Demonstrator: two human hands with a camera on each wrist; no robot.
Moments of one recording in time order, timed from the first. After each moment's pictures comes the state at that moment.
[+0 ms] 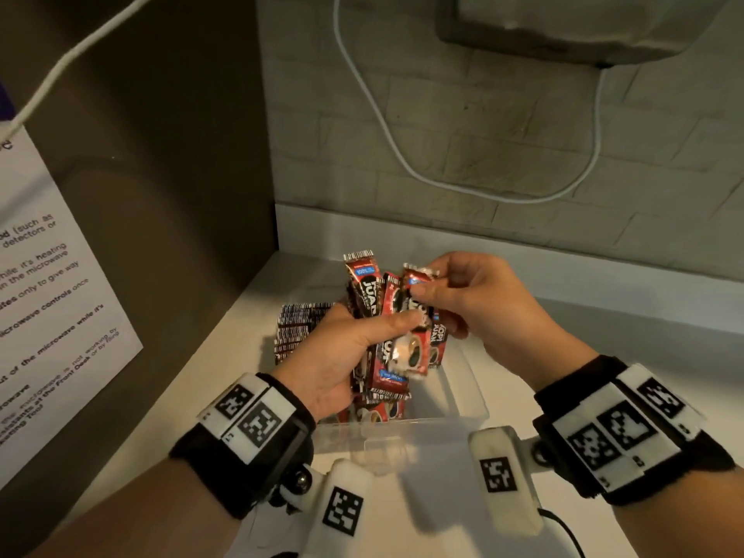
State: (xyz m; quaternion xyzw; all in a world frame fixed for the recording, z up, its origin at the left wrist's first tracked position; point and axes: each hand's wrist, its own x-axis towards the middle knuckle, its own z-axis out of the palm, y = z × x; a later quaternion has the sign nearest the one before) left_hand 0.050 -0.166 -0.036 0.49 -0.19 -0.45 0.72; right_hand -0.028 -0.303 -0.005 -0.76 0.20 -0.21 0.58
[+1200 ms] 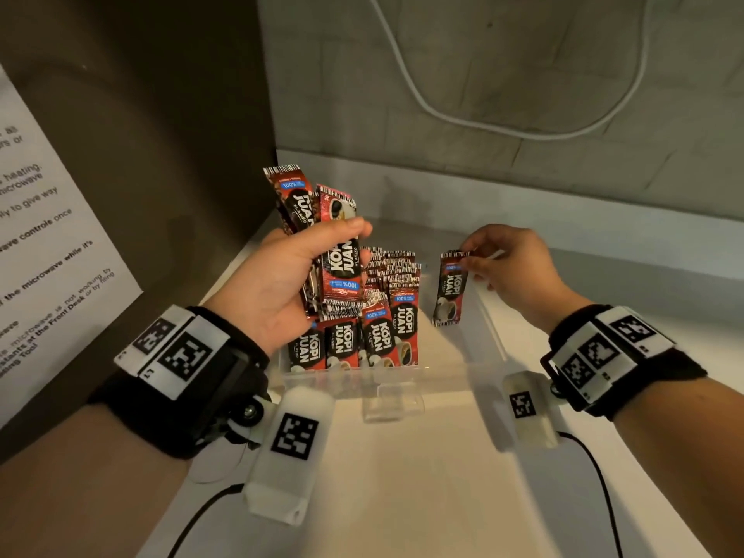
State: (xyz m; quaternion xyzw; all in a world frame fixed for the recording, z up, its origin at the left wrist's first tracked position) left_hand 0.079 -0.138 -0.033 0.48 -0.13 -0.38 0.78; right_hand -0.024 -0.363 -0.075 -0.85 0.28 -0.25 0.36
